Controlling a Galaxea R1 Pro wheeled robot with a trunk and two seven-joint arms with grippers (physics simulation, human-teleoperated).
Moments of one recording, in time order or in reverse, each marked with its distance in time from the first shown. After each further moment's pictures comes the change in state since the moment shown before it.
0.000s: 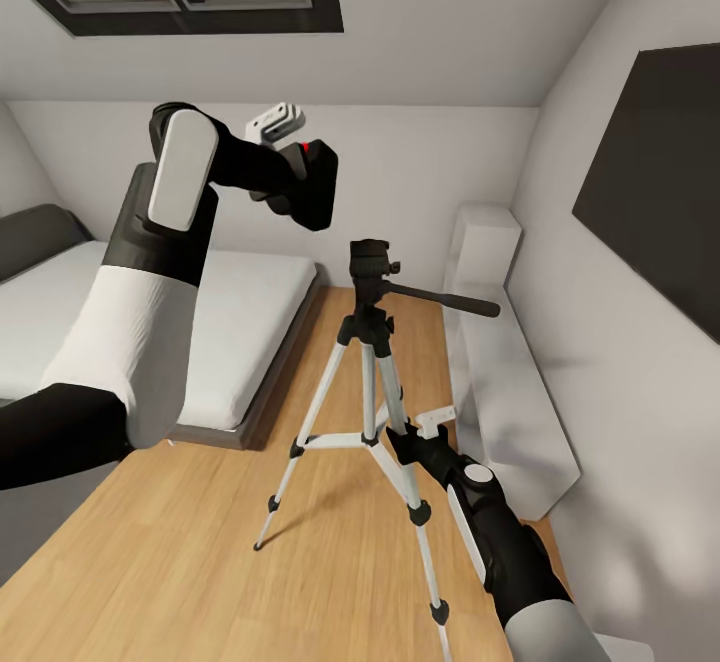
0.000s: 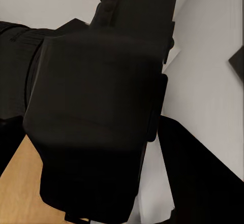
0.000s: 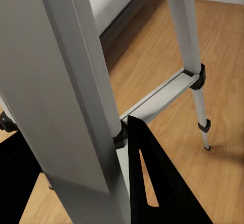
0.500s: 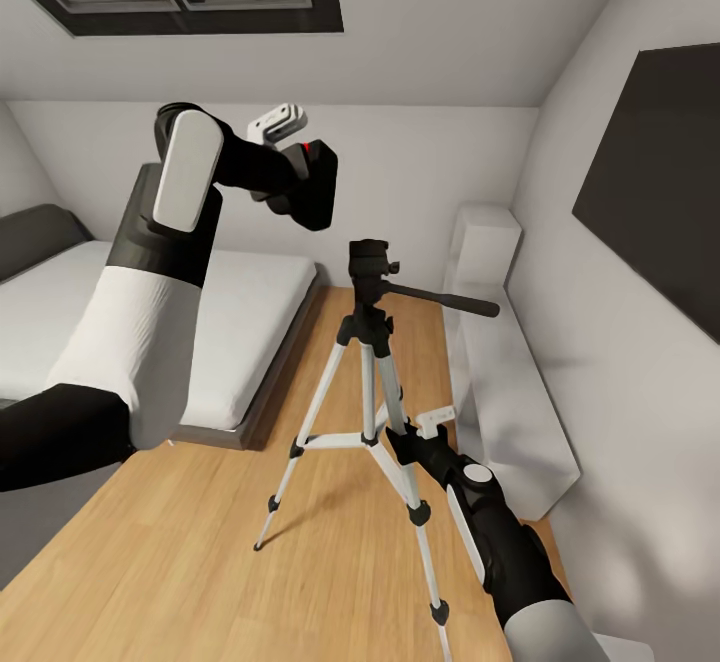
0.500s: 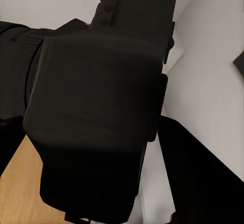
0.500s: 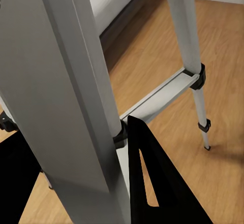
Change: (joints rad) left arm 0.001 -0.010 -0.003 0.001 -0.008 -0.012 0.020; right arm 0.001 0.004 -0.001 -0.002 0.006 0.003 0.000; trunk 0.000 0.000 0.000
